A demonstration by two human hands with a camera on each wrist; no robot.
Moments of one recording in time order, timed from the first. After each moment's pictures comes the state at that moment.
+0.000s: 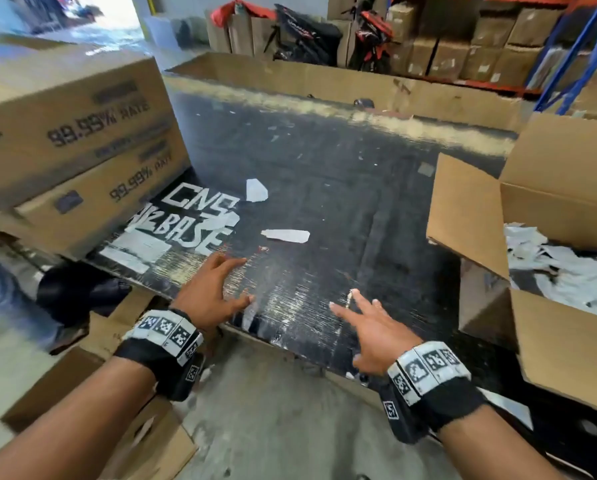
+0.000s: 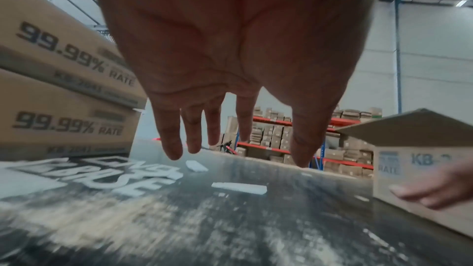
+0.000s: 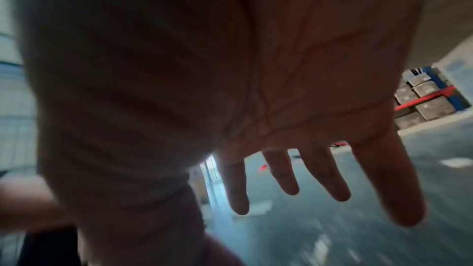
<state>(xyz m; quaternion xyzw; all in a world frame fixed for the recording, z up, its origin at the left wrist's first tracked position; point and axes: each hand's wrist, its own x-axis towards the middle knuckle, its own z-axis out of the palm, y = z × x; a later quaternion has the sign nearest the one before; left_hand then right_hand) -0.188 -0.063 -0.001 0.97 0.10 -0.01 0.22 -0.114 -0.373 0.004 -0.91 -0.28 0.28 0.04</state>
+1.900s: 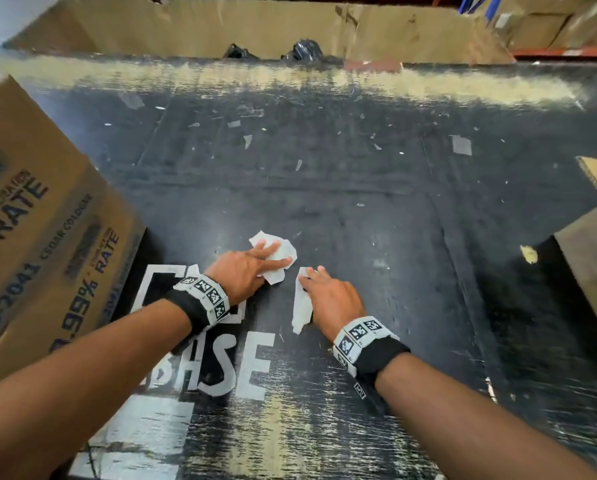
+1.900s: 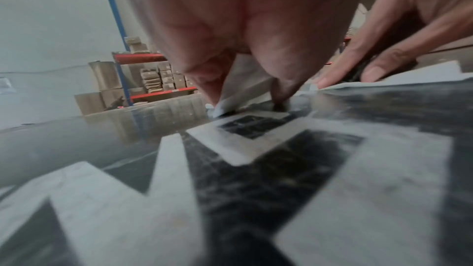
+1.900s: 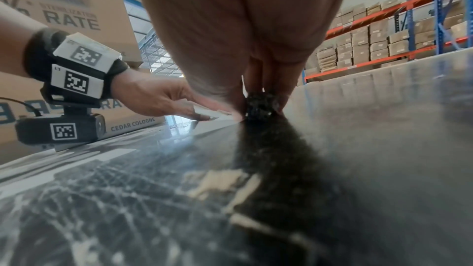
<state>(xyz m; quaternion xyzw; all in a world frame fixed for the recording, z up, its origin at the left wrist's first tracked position) 0.158 0.168 -0.084 0.96 -0.26 -0.14 -0.02 0.110 -0.050 -0.084 -0.97 -0.18 0.15 0.10</state>
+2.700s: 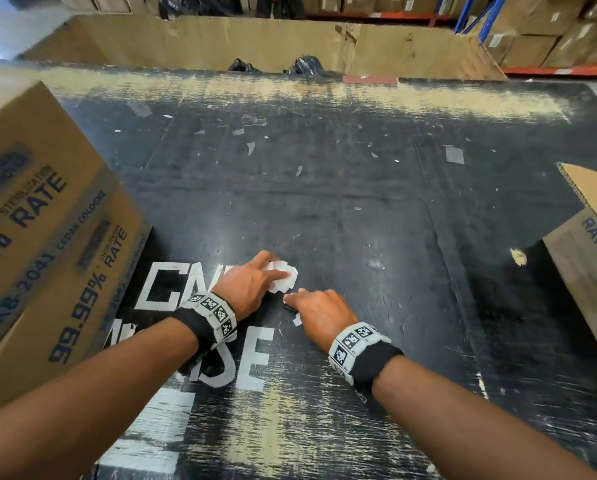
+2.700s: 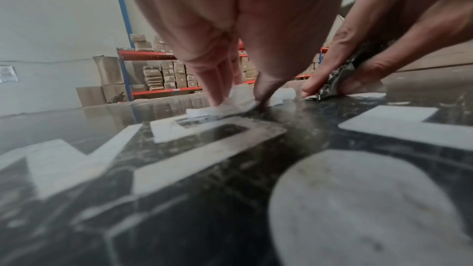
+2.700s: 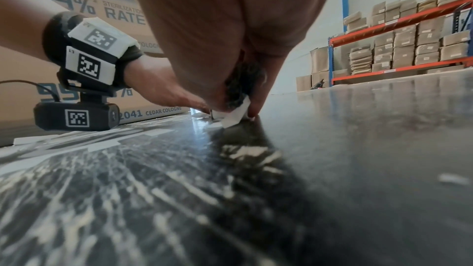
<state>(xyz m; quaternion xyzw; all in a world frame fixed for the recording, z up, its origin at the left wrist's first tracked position) 0.122 0.154 -0.087 0.97 -0.20 -0.12 0.08 0.079 -0.043 -0.058 -0.95 -0.28 0.15 0.05</state>
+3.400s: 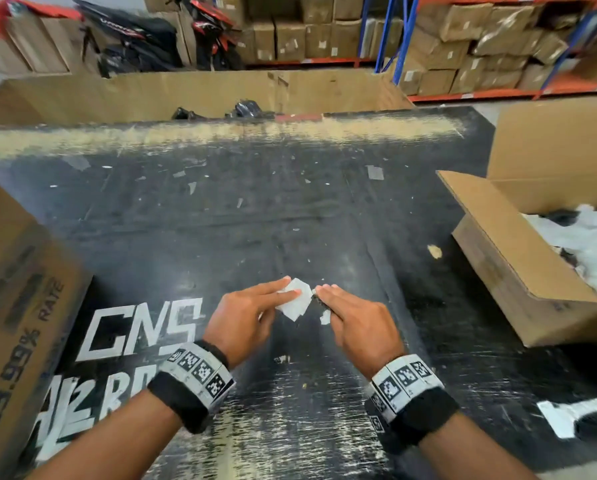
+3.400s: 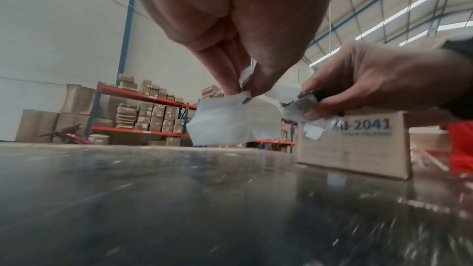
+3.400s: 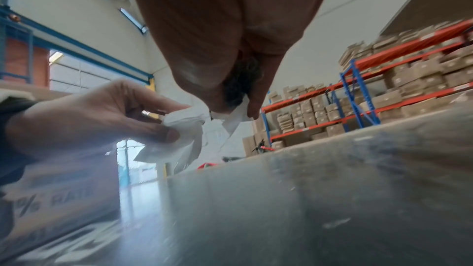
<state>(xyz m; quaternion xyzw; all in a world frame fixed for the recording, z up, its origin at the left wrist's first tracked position) 0.065 0.057 -0.026 0.90 -0.29 0.11 0.31 0.021 -0.171 -0.017 -0.95 -0.14 -0.14 0.22</state>
